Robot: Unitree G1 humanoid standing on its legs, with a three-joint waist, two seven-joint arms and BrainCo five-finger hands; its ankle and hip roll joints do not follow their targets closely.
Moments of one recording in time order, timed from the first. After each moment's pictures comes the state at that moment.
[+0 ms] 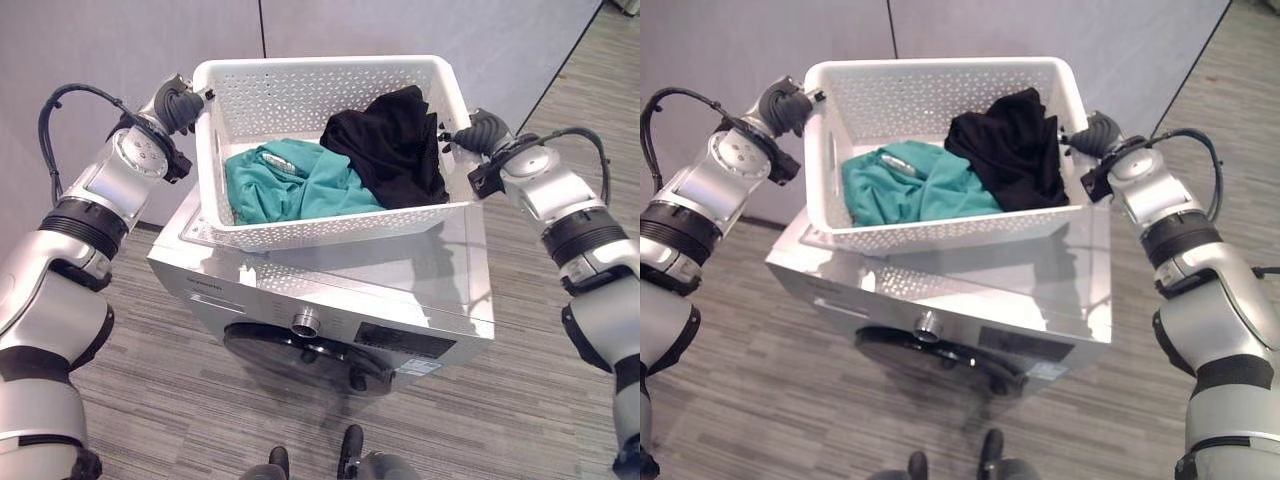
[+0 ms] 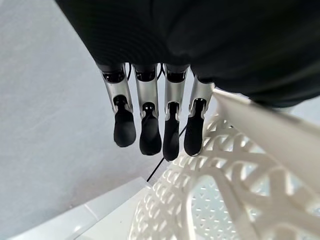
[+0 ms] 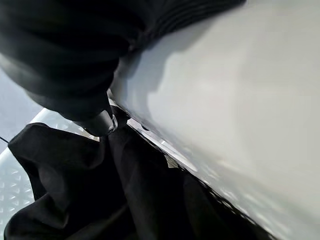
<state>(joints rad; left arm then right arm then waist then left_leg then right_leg) -1.30 0.82 -0.84 0.85 -0.26 0.05 0.06 -1.23 -0.74 0.69 0.84 0.39 0.24 0.05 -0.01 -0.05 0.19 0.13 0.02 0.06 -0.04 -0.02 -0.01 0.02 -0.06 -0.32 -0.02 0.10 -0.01</state>
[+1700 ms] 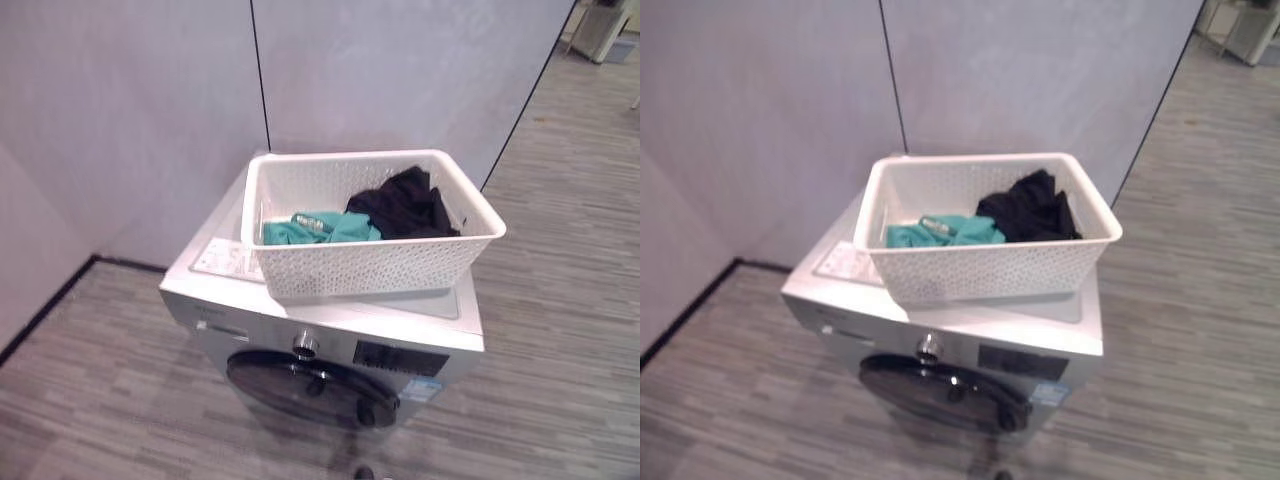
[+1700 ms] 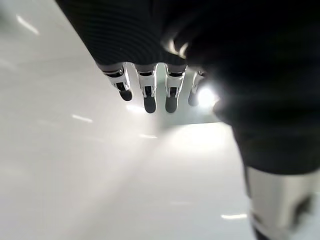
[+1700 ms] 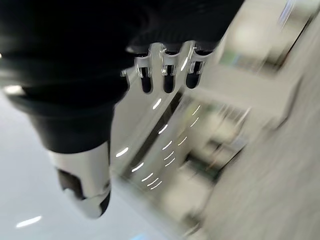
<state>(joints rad) 0.40 0.95 0.89 0.16 -0.05 -0.03 0.49 0.19 -0.99 -0.71 0.16 0.39 0.03 -0.20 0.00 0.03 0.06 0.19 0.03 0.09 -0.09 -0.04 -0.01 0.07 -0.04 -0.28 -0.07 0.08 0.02</state>
